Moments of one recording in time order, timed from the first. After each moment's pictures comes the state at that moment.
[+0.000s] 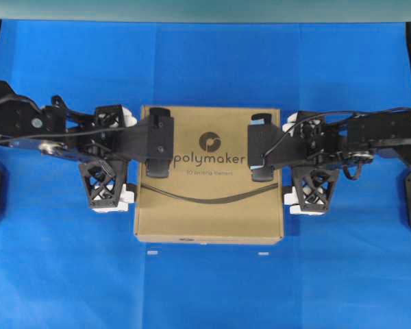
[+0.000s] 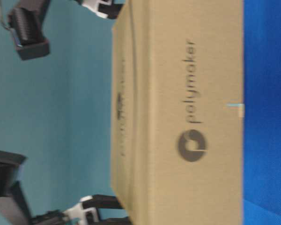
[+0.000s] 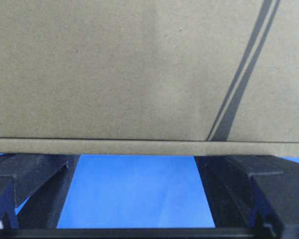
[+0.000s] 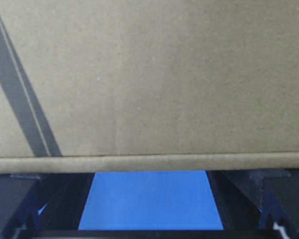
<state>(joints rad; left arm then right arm) 0.08 -0.13 0.57 0.03 0.62 0.04 -0.07 -0.13 0.66 0.00 0.65 -0.06</state>
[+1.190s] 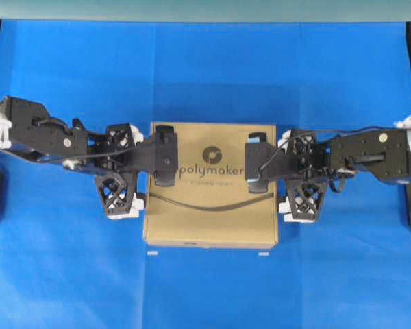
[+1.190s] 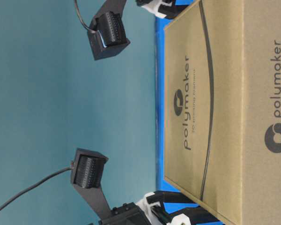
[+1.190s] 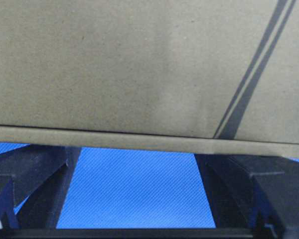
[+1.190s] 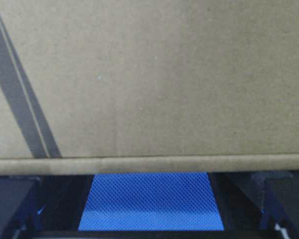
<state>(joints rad) 0.10 0.04 0.68 0.03 0.36 0.02 -0.08 0.04 0.77 0.00 0.39 -0.05</state>
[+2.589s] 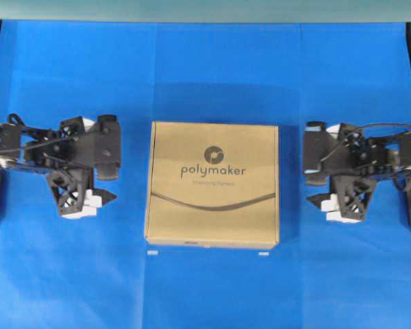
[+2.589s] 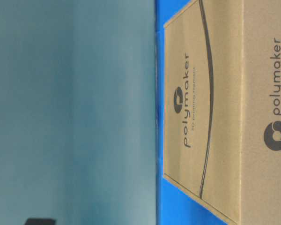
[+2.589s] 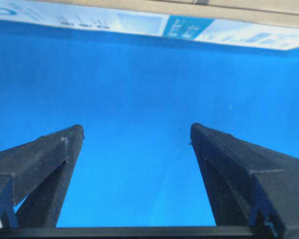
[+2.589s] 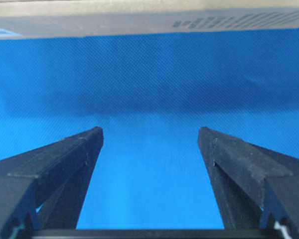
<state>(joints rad) 0.08 -0.31 0.91 0.03 0.36 -0.02 -0.09 -0.33 1.01 0.02 0.39 -0.03</state>
